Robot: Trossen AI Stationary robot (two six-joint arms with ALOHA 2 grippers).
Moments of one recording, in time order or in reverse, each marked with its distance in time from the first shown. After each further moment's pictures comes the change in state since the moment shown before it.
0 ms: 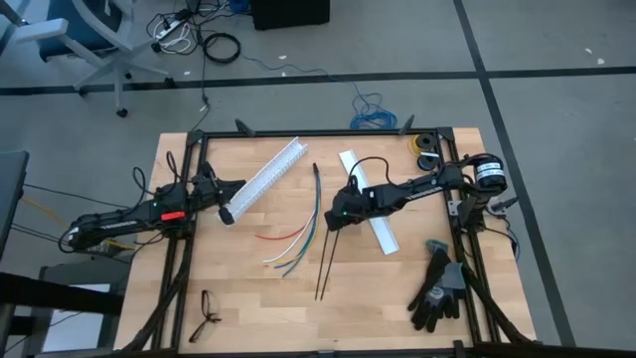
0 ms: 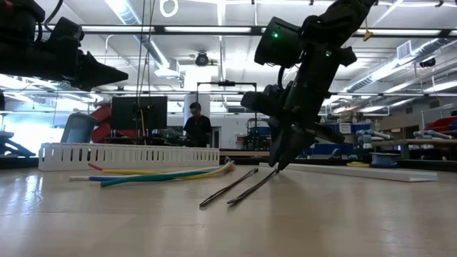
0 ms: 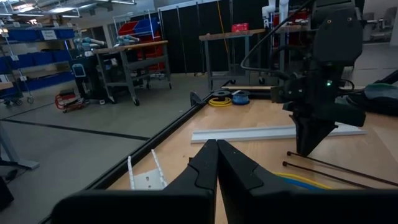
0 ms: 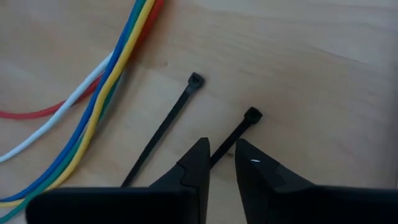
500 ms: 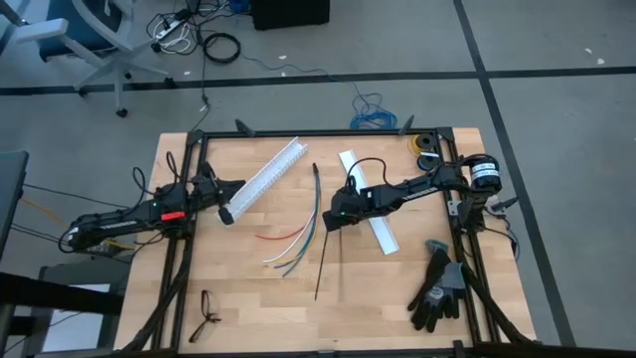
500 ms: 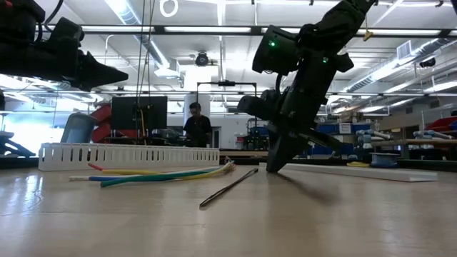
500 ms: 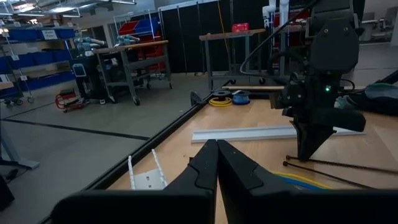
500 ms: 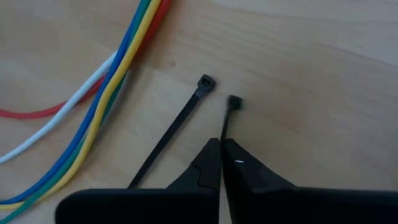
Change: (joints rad) left arm 0.000 0.001 0.000 0.001 -0.001 0.000; right arm 0.000 0.061 0.002 0.024 -0.035 -0.020
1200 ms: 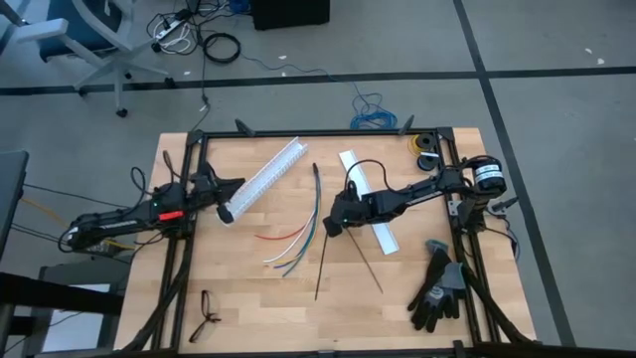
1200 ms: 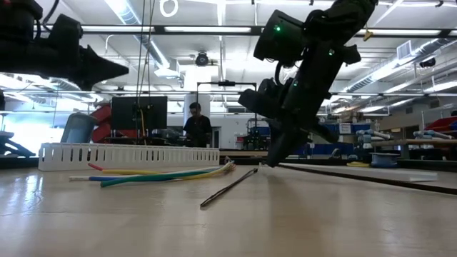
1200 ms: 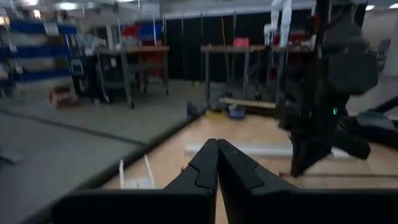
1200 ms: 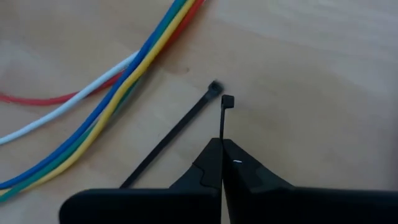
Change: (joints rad) left arm 0.000 0.022 0.000 0.045 0.001 -0.104; right arm 0.050 -0.051 -0.005 0.021 0.158 -0.097
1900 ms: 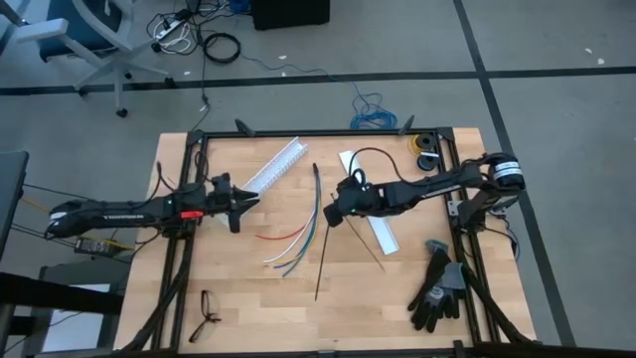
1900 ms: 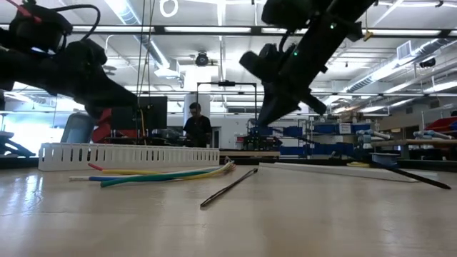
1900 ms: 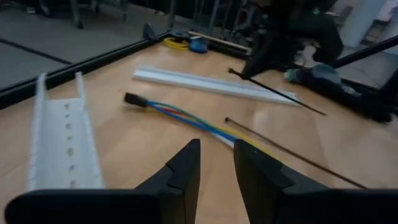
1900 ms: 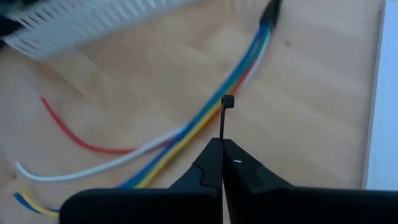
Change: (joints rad) left arm 0.000 0.428 -0.001 0.202 0.204 -0.237; right arm -0.014 -0.163 0.002 0.048 0.123 -0.165
